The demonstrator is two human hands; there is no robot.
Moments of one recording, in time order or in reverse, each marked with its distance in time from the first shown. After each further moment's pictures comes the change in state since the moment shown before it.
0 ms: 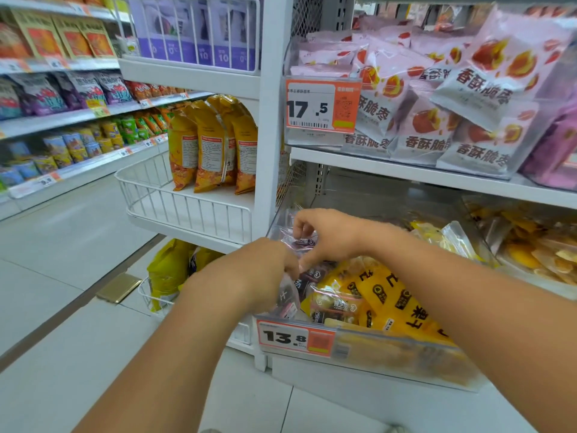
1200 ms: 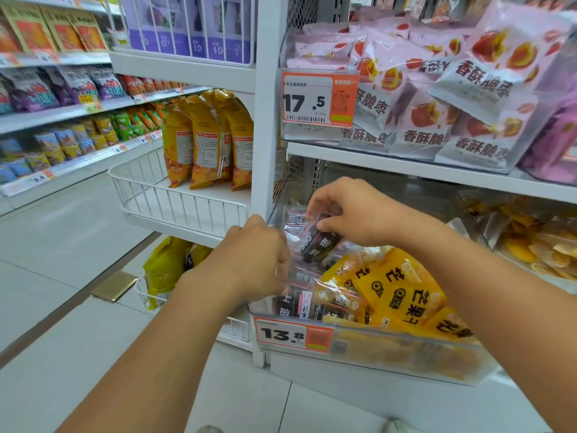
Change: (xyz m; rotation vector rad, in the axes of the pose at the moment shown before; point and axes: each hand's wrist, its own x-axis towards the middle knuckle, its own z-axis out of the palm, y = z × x) left_hand 0.033 -0.025 0.018 0.135 0.290 0.156; right_hand -0.032 0.004 -0.027 0.019 0.280 -0.097
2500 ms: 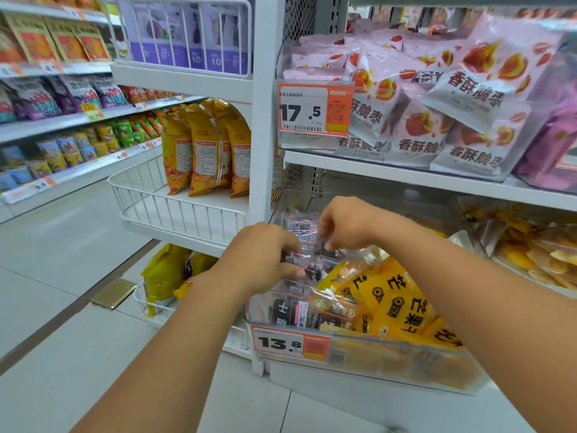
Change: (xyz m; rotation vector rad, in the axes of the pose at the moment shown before) left_hand 0.025 0.000 0.006 -0.227 0.100 -0.043; right_hand 0.025 0.019 0.011 -0.122 -0.269 0.247
